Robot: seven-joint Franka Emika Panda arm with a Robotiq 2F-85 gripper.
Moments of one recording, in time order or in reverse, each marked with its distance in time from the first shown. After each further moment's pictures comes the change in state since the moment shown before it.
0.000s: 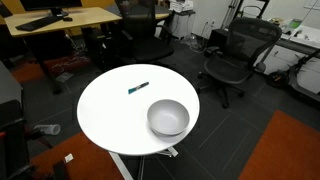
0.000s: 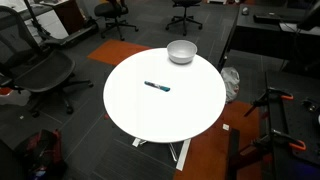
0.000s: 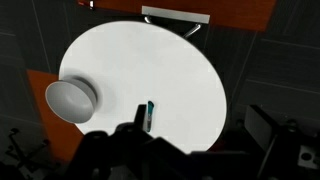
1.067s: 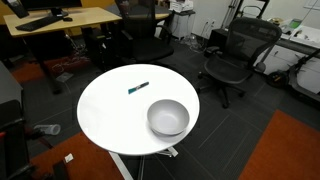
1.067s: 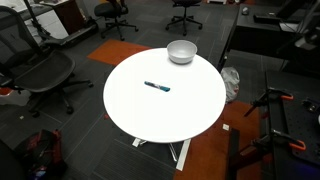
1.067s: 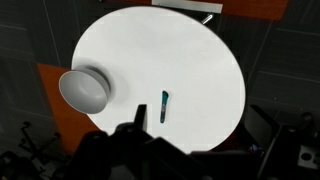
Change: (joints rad) arm -0.028 0.061 -0.061 0.019 -0.097 0.063 -0.003
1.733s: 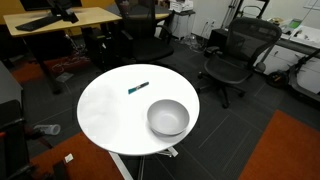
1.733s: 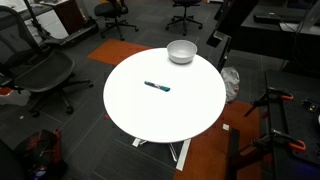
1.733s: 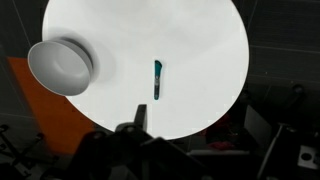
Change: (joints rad) arm -0.043 0.324 -0.108 0.172 -0.039 0.212 -0.025
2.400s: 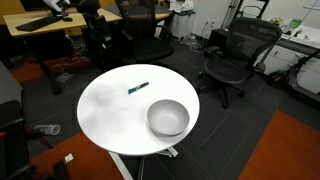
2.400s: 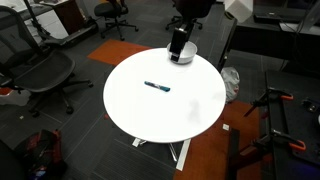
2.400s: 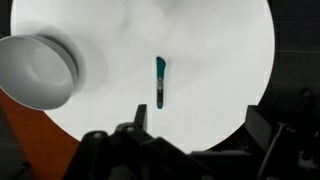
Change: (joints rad) arm -0.008 0.371 -0.099 0.202 -0.003 0.088 -0.041
